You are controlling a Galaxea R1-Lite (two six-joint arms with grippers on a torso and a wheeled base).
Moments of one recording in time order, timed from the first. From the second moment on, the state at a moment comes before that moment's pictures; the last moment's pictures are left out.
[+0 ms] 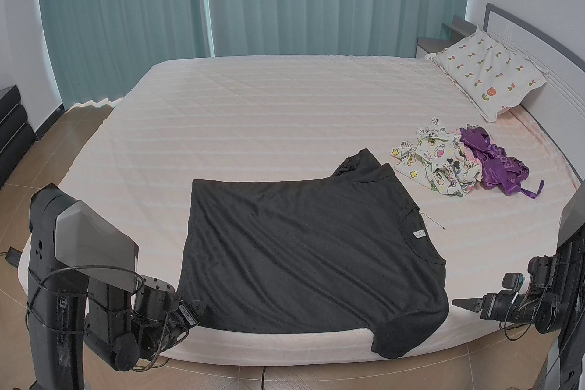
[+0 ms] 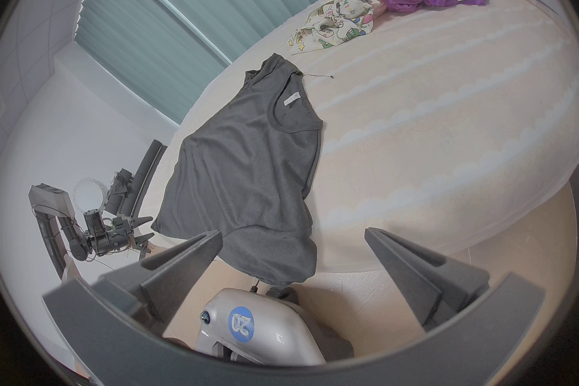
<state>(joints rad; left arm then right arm) -0.35 2.41 -0.17 -1.41 0.23 -0.87 -0.28 2.40 -0.02 -1.55 0.64 0.12</state>
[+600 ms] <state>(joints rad) -0.33 2.42 -0.17 -1.42 0.30 -0.86 -0.28 2.39 -0.05 -1.55 0.64 0.15</state>
